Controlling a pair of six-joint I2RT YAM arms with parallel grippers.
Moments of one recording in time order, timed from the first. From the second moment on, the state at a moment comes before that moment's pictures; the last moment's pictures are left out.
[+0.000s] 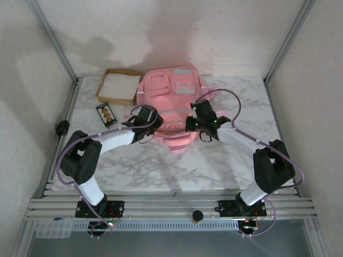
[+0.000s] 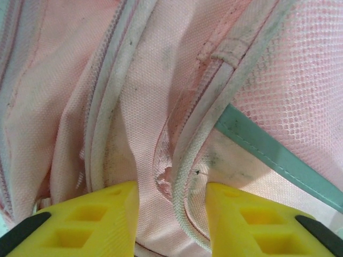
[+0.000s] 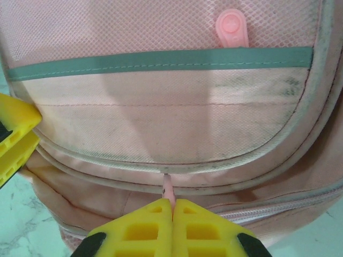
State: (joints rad) left arm -0.53 1.71 1.00 -0.05 -0.10 -1.25; right arm 0.57 1.57 1.06 -0.31 -0.06 0.43
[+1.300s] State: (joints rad) left arm -0.67 1.77 1.05 0.05 -0.29 -1.72; right arm 0.54 1.57 0.98 -0.20 -0.14 0.36
